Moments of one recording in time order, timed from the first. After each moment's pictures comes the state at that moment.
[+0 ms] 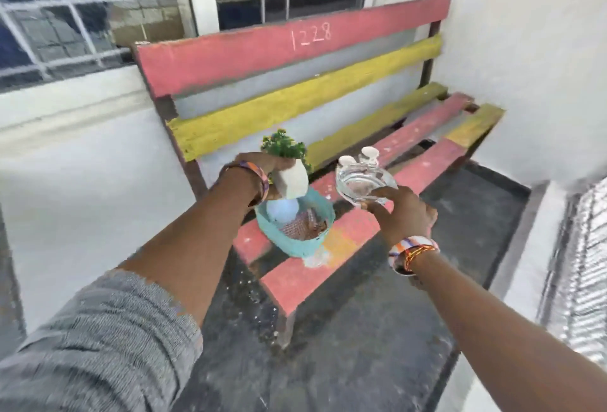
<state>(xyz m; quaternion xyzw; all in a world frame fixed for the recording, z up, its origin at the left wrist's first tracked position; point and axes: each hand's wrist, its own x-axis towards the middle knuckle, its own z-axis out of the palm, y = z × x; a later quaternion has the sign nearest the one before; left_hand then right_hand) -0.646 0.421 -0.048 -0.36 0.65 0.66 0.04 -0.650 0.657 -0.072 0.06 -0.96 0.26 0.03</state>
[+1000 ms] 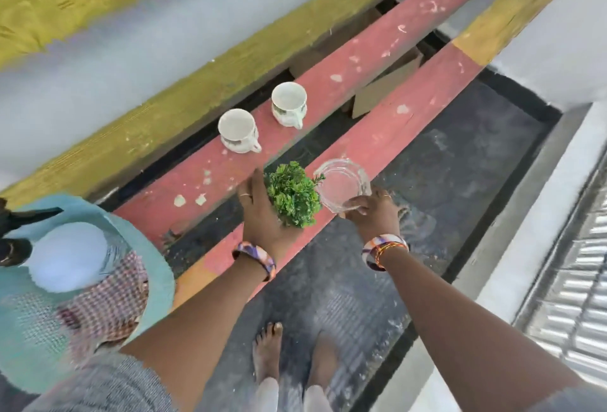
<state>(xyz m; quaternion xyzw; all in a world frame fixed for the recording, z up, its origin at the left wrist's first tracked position) -0.944 0.643 -0.305 -0.29 0.82 0.48 -0.03 -1.020 0.794 -0.329 -0.03 -0.93 0.31 -0.21</state>
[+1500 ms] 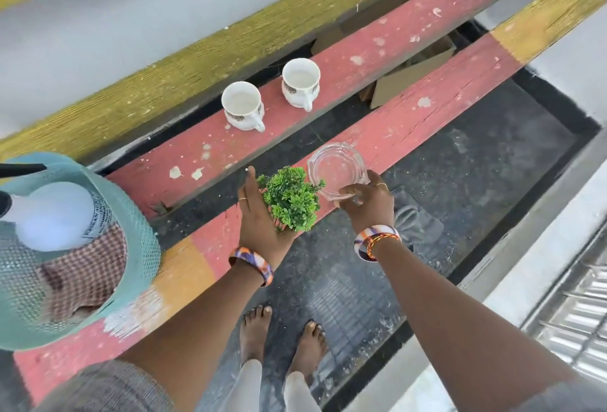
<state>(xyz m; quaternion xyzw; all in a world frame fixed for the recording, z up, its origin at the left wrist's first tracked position) -0.928 0.663 -0.335 -0.33 0.84 0.44 -0.03 -1.034 0.794 -0.351 0.05 -0.93 0.32 -0.20</state>
